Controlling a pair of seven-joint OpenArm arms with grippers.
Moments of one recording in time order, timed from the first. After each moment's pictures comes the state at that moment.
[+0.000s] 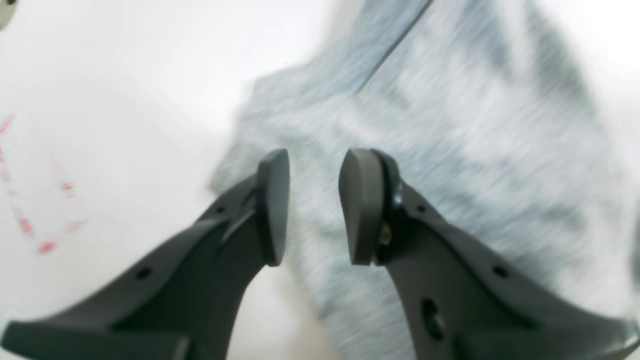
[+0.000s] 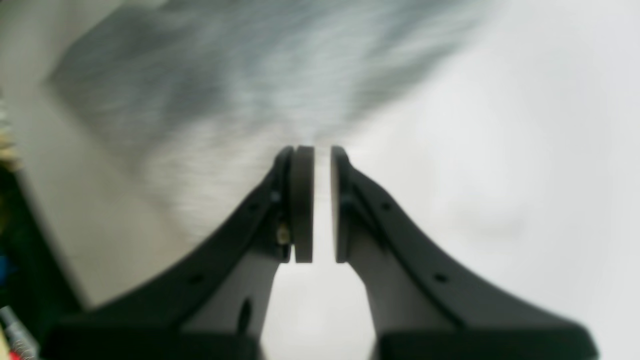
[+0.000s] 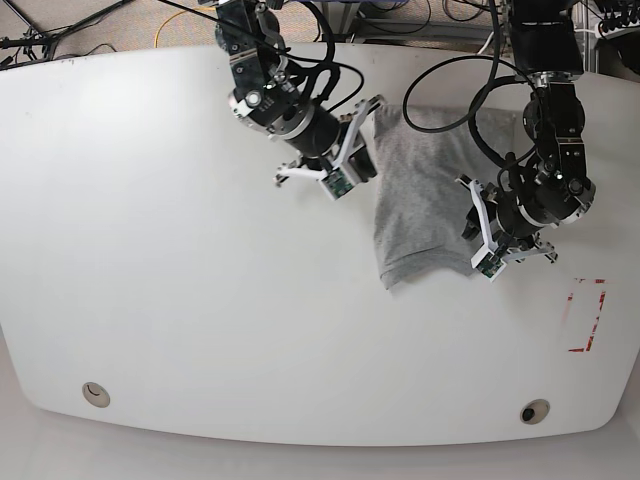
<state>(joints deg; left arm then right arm) -4.0 -13.1 -8.8 101.9 -12.3 -40.7 62.4 -12.4 -2.9 -14.7 105.7 3.5 24.2 -42.6</state>
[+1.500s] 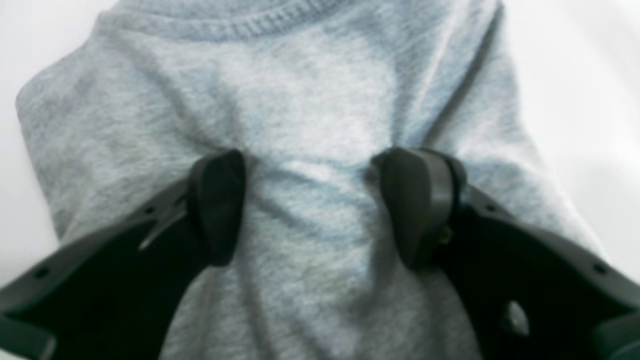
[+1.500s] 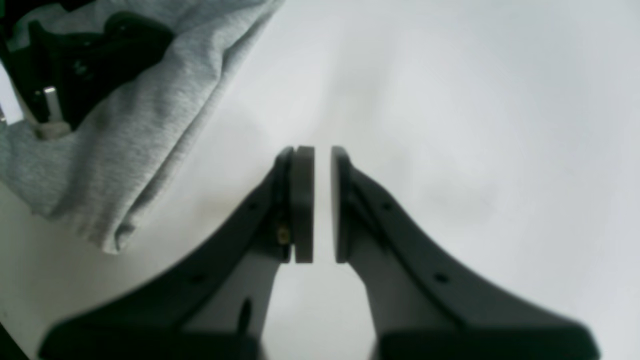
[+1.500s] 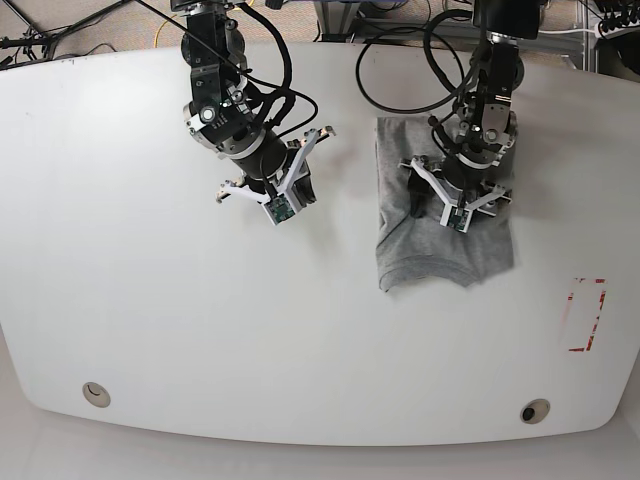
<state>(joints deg) 7.6 -11.4 4.7 83.3 -1.5 -11.1 20.8 -10.9 -0.9 -7.3 107.2 3.6 24.4 -45.1</state>
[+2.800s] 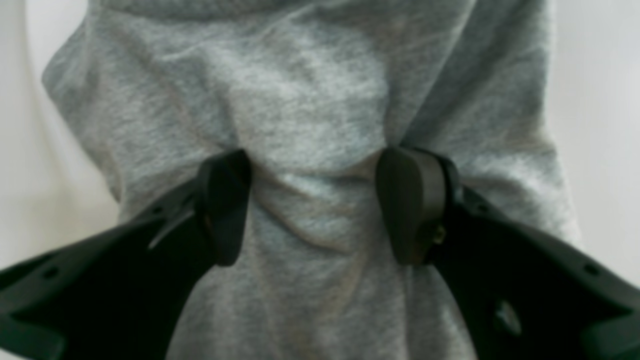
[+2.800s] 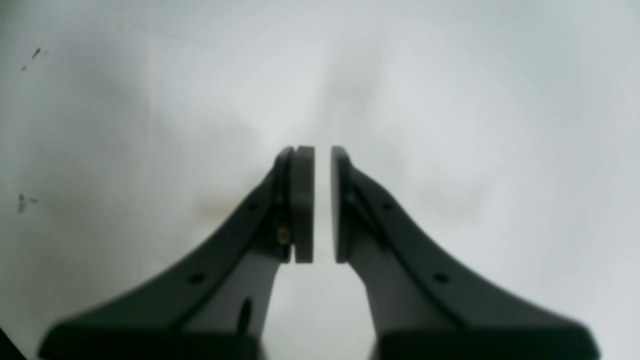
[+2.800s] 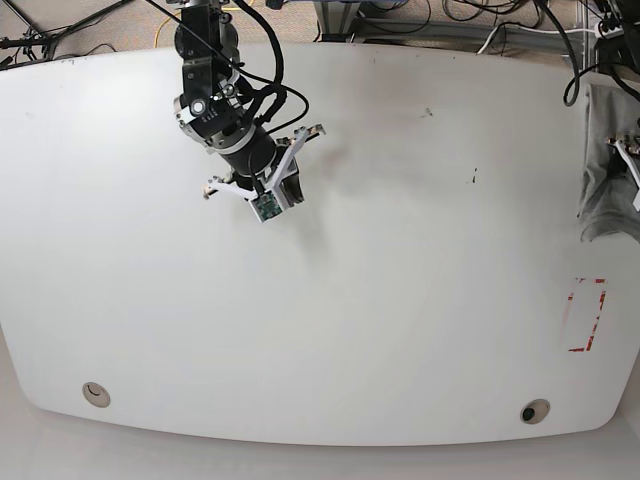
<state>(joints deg) 2.2 -42.4 -21.8 55.5 -1.0 -43.4 22.2 -12.6 -0.6 -5.3 110.0 3.4 24.4 -45.3</state>
